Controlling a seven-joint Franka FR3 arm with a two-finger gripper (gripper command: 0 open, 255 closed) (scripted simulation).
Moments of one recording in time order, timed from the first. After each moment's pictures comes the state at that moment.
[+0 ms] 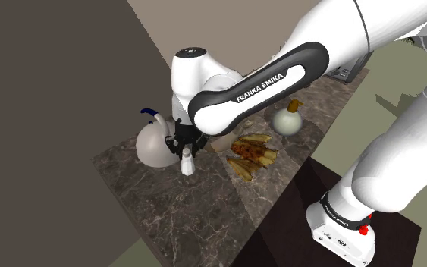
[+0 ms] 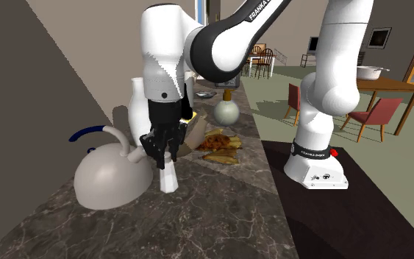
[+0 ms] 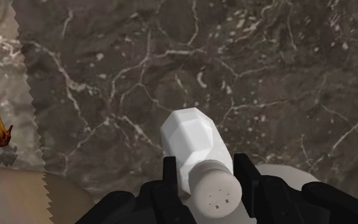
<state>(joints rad) 0.04 0.00 0.54 -2.28 0.05 2.35 0.94</state>
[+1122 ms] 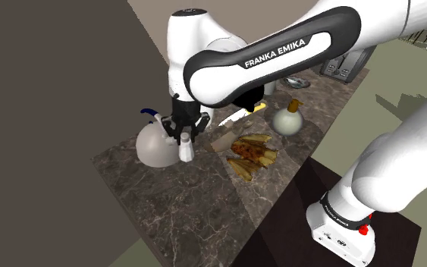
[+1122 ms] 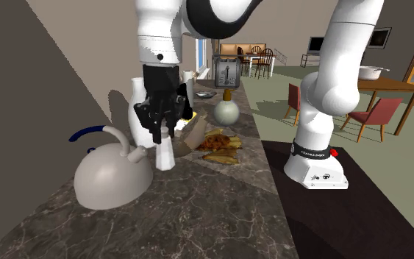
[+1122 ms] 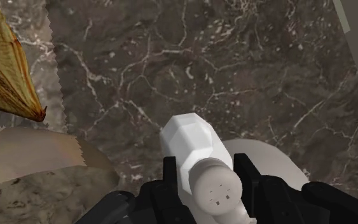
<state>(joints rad) 0.03 -0.10 0.52 -2.18 0.10 2.15 0.90</state>
